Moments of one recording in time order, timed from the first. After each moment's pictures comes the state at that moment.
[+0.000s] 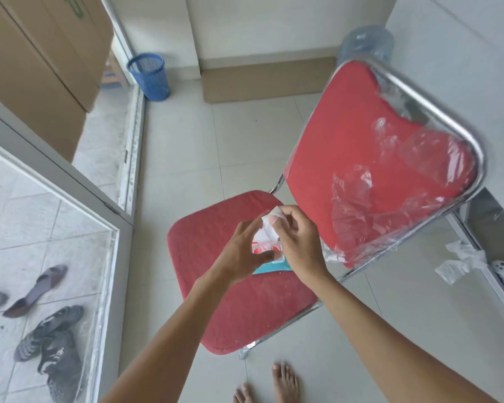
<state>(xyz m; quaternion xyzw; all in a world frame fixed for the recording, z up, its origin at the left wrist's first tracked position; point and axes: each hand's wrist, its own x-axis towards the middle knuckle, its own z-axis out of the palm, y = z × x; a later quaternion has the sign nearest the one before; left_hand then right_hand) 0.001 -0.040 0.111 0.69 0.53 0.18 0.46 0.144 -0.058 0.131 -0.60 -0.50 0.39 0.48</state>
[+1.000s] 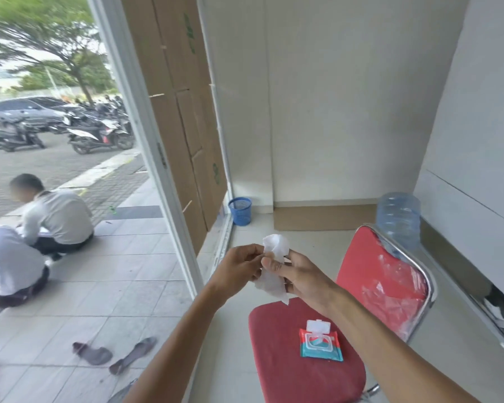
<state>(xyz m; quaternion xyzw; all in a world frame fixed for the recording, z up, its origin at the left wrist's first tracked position) -0.119 -0.201 0.485 0.61 0.53 0.40 0.44 0.051 -0.196 0.477 -0.37 -0.56 0.65 0.36</state>
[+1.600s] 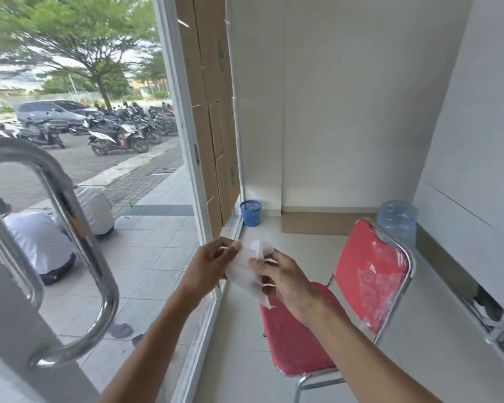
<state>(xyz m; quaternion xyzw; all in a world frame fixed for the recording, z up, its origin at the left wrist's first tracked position) -0.181 -0.407 0.530 0.56 0.54 0.51 0.37 -0.012 -0.383 0.506 -0.35 -0.53 0.65 0.40</state>
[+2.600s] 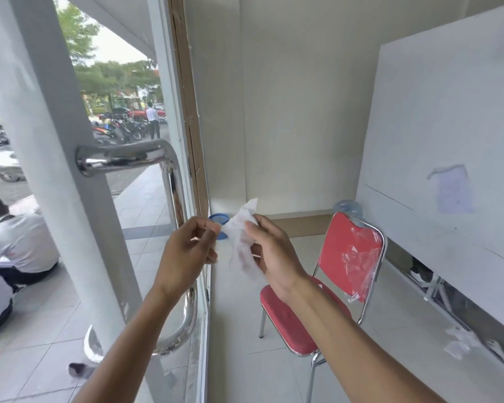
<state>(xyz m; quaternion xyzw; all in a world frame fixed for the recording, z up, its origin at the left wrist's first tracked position) -0.379 -0.522 0.592 0.62 0.47 0.56 0.30 -0.221 -0.517 0.583 -0.35 -0.52 0.52 0.58</state>
